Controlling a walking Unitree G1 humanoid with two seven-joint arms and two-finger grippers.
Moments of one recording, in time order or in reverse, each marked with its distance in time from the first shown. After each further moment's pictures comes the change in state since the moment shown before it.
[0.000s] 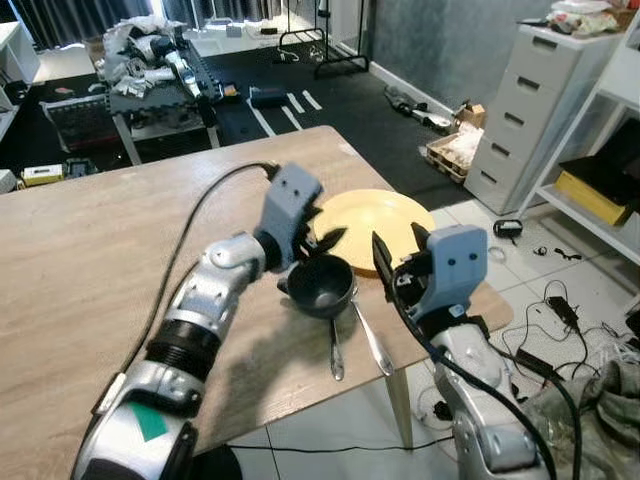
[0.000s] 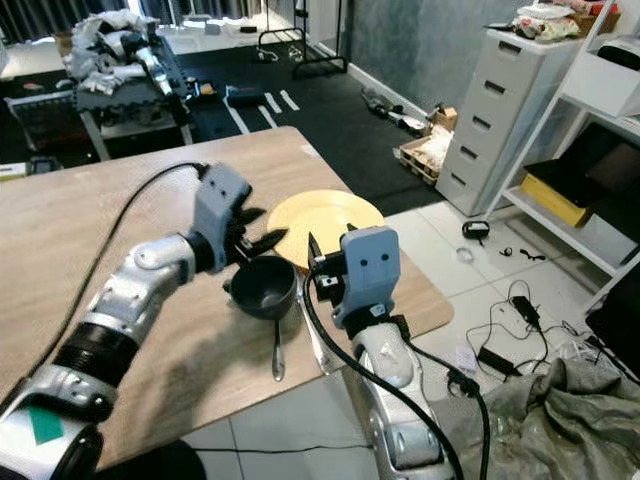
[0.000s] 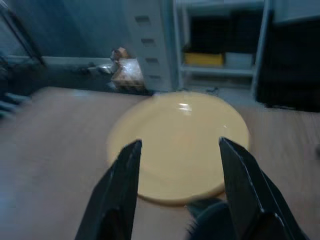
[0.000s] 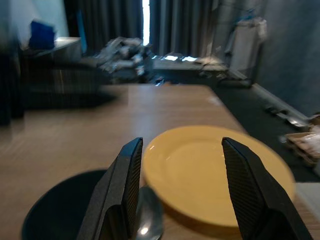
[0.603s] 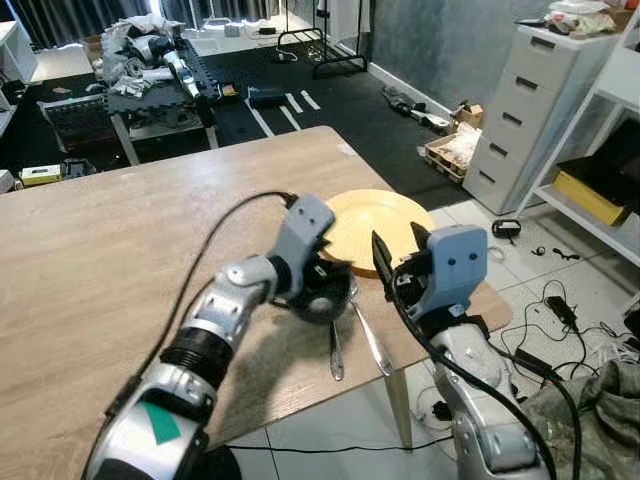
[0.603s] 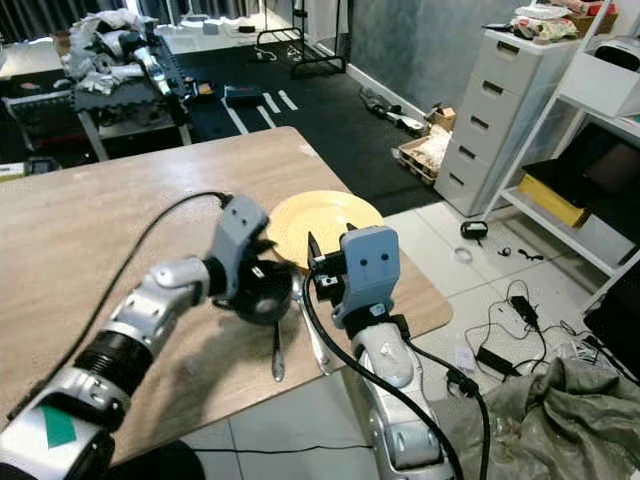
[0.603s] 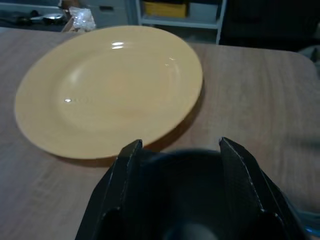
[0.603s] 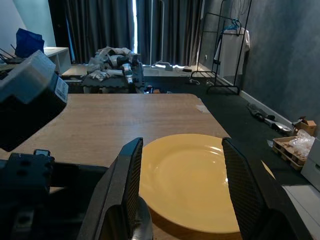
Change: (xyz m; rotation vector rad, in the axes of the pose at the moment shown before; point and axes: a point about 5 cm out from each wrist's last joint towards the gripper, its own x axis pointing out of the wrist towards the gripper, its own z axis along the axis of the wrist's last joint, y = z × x) left arm 0.023 -0.050 -0.066 -0.097 0.216 -0.185; right arm 0.000 -0.007 0.006 -0.006 -0.052 -0.082
